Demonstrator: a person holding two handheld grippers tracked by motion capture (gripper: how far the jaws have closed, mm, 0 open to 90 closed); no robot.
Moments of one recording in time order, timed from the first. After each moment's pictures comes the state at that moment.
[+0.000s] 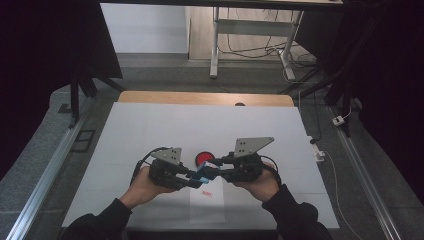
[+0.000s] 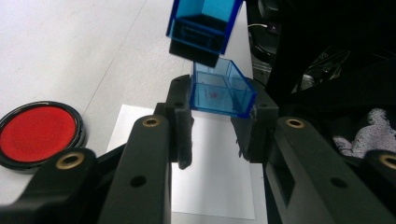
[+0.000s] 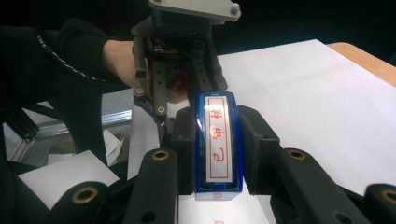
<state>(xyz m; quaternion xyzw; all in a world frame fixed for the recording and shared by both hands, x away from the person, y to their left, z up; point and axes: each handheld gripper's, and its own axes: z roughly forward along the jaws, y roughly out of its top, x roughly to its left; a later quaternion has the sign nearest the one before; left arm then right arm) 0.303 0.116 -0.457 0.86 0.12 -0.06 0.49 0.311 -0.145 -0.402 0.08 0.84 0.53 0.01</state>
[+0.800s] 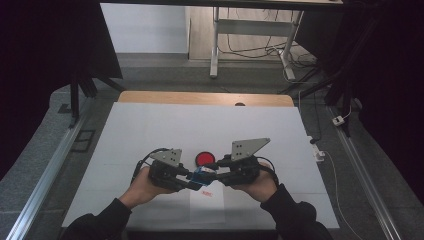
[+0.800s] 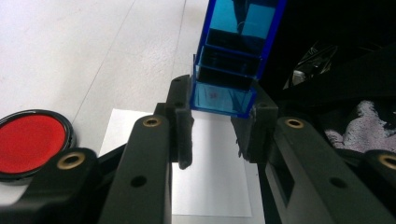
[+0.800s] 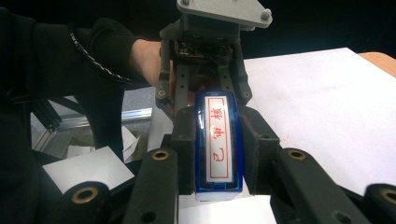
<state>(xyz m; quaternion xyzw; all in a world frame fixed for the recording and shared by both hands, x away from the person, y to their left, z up) 0.302 0.117 -0.458 0.87 0.08 -0.06 0.49 0.308 -0.138 -0.404 0.04 0.84 0.54 -0.02</state>
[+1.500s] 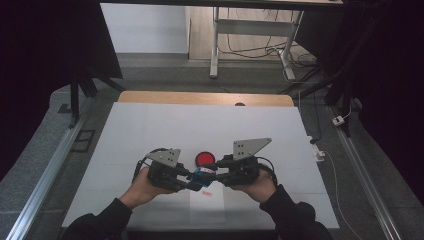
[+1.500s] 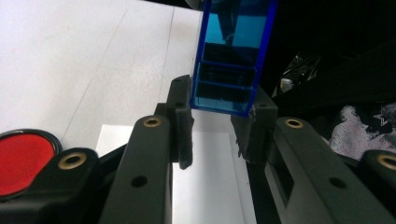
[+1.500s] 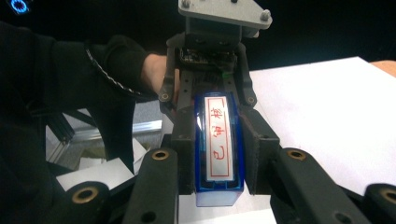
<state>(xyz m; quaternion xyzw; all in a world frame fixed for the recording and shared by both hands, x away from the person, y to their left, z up) 0.301 0.119 -0.456 0.85 0.06 -0.07 0.52 0.308 -0.139 -0.406 0.03 0.82 0.56 -0.04</state>
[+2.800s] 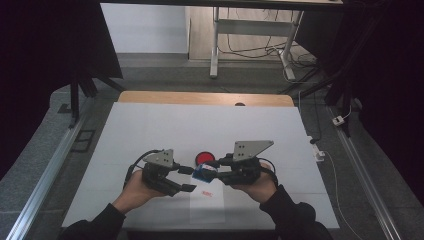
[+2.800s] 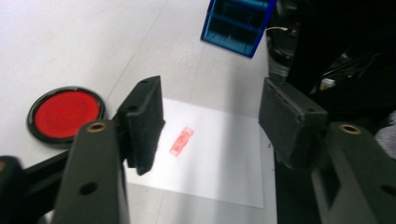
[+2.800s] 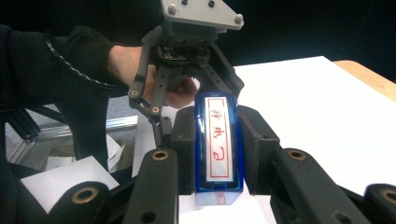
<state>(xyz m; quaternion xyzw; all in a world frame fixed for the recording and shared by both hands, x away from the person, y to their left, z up) 0.291 0.132 -0.460 0.86 0.15 -0.02 0.48 0.303 -0.141 -0.402 0.05 0.83 0.55 0.02</state>
